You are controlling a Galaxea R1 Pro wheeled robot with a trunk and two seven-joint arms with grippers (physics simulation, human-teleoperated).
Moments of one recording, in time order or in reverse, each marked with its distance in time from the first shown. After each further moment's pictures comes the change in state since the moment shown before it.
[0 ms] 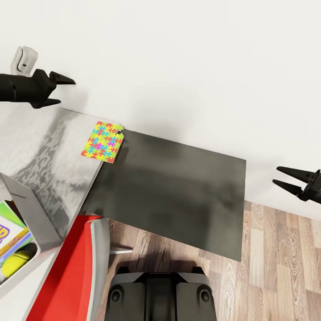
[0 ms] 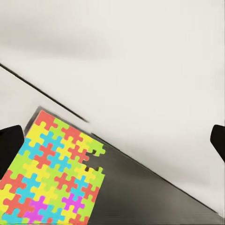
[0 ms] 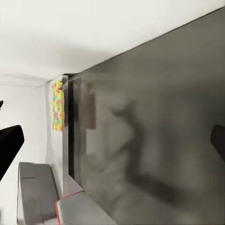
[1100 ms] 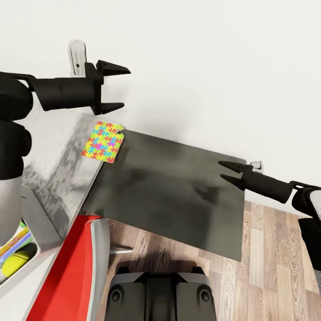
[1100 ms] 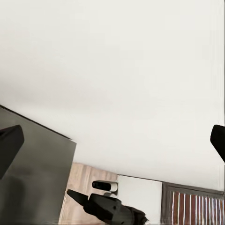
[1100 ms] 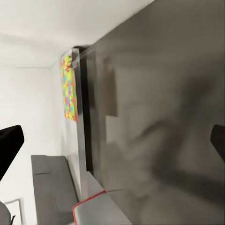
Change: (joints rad) left arm 0.091 -0.273 0.020 -0.214 0.441 -0.175 0.122; right arm -0.247 0.343 0.249 0.006 0.050 0.000 -0.279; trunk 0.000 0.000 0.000
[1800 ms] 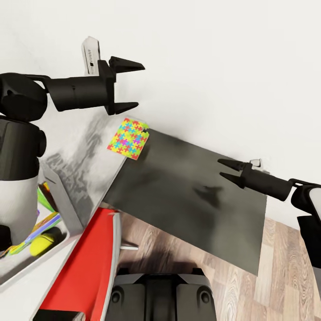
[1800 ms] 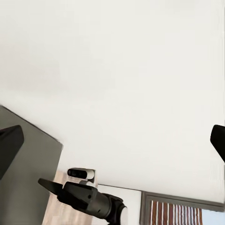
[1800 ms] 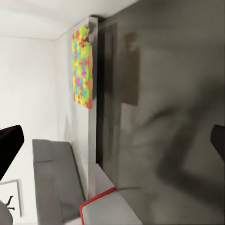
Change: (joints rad) left arm 0.007 -0.095 0.009 -0.001 0.022 -0.002 0.004; right arm -0.018 0.002 0.008 -0.002 0.001 0.000 -0.006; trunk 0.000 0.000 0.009
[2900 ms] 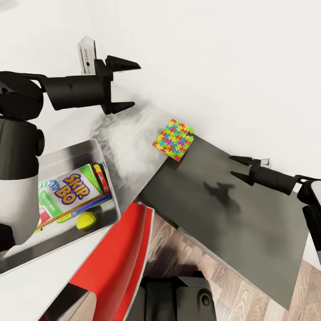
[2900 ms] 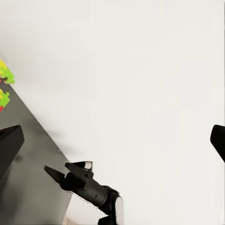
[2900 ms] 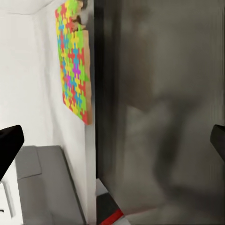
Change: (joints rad) left arm 0.003 -0.014 0.041 0.001 0.001 -0.012 0.059; right arm -0.100 -0.063 -0.019 0.272 0.026 -0.001 0.053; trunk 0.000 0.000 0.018
